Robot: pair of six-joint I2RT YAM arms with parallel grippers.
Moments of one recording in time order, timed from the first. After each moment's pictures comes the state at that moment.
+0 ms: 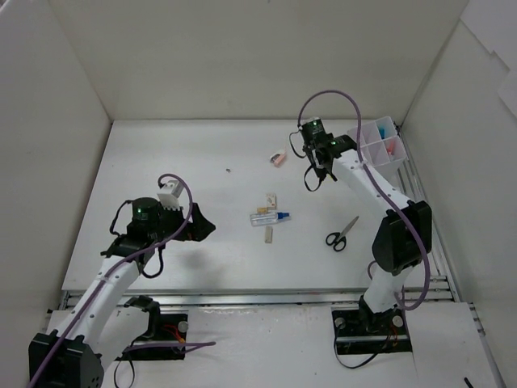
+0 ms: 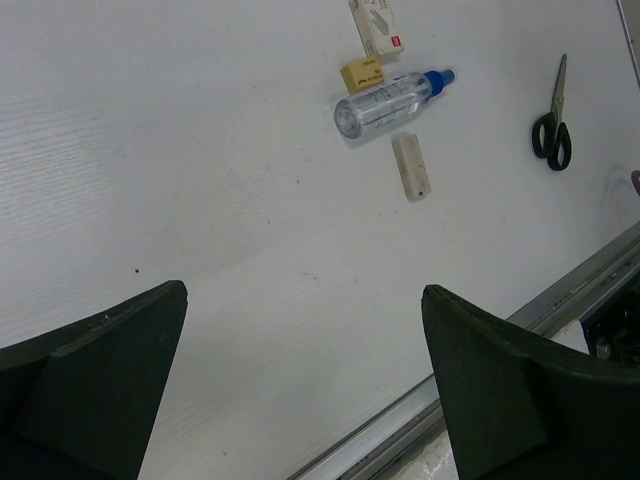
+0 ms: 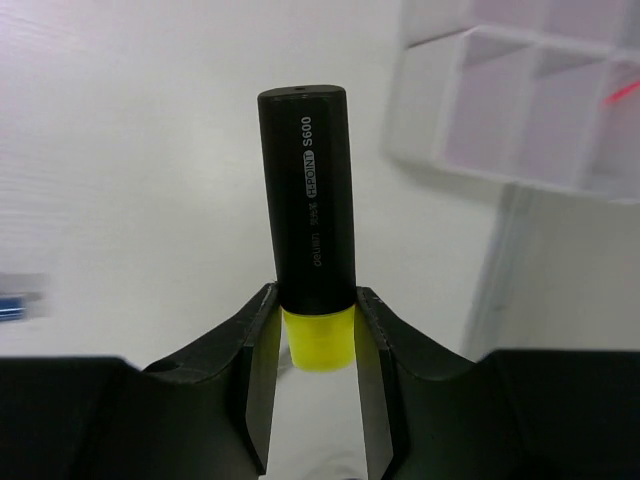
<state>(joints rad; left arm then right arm) -0.20 0.87 0.57 -0.27 0.46 -0.31 0.41 1.76 1.53 -0.79 0.42 0.00</state>
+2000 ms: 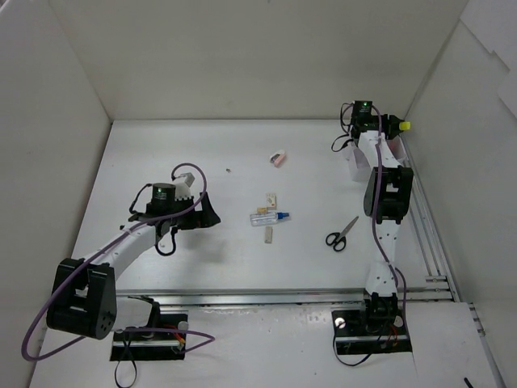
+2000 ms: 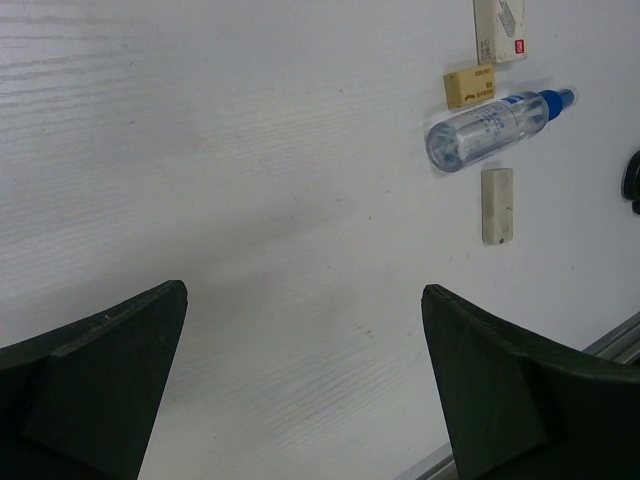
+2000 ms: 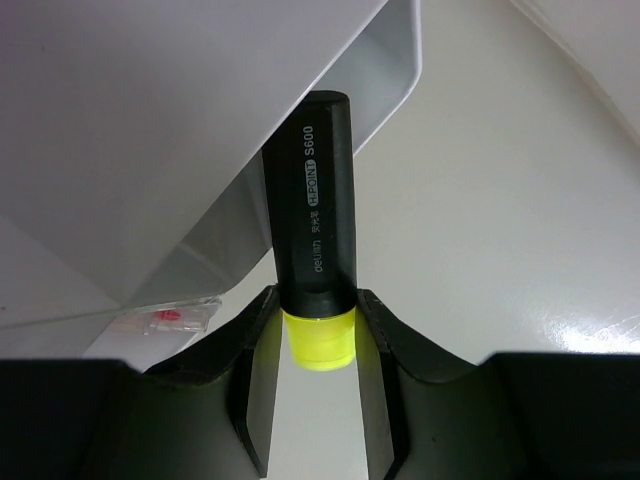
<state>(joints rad) -0.21 1.29 0.68 -0.15 0.39 -0.36 -0.03 2.47 2.15 -0.32 0.89 -1.69</state>
